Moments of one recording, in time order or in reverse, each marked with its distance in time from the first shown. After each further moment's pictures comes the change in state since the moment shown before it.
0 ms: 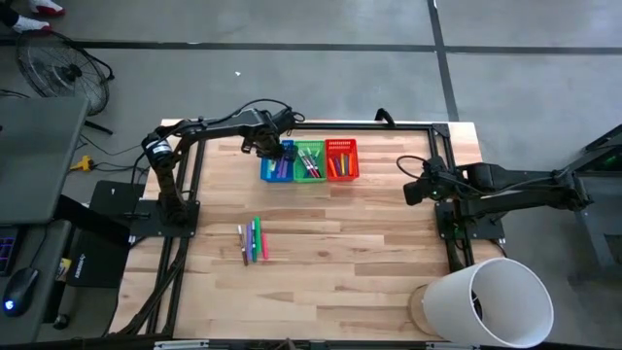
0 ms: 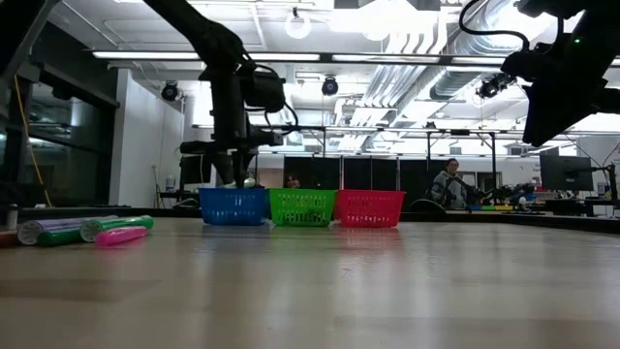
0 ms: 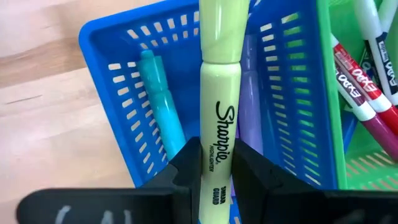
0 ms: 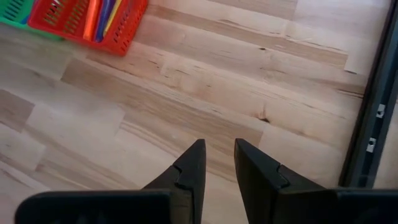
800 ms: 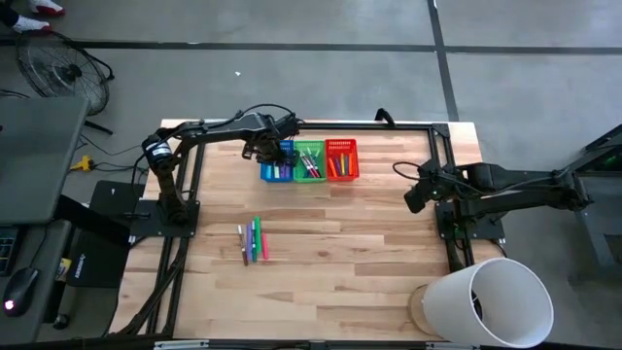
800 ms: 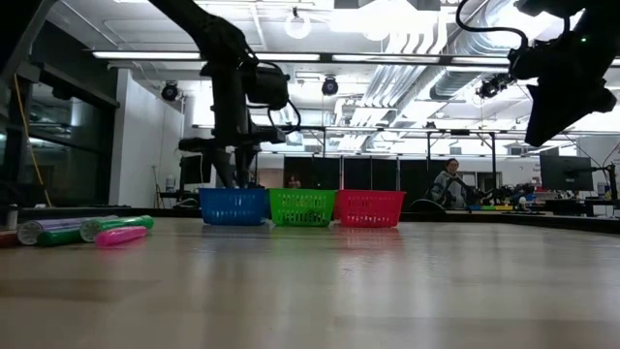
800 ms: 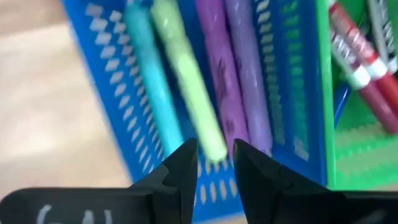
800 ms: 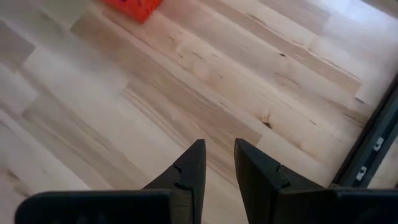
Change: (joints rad) left arm -0.050 -0.010 0.006 -0.053 0.027 -0.083; right arm 0.000 0.000 0.000 0.009 -0.054 -0.264
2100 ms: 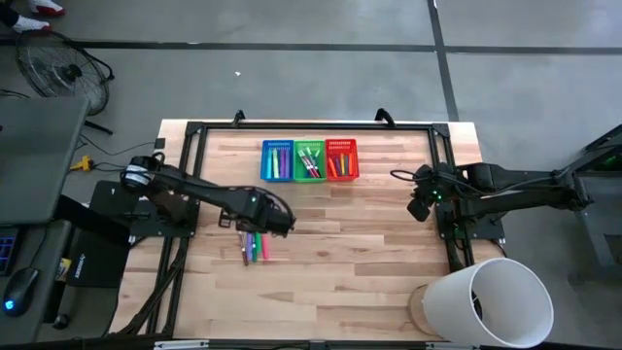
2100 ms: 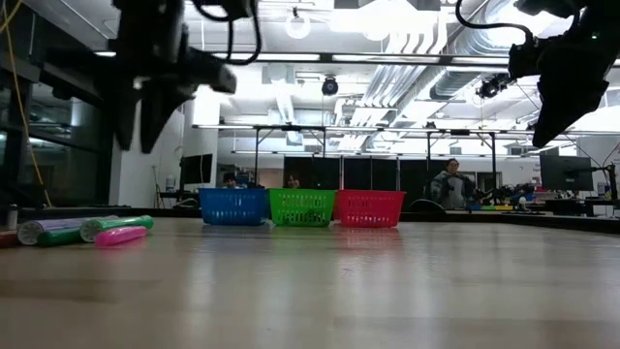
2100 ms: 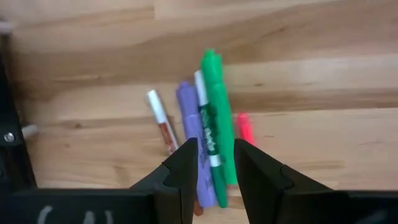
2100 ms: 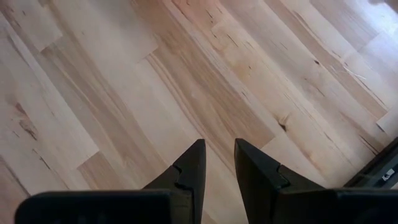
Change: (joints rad) left arm -0.735 -0.148 -0.091 -0.311 -0.098 -0.872; right arm 0.000 -0.001 0.000 0.011 -0.107 -0.255
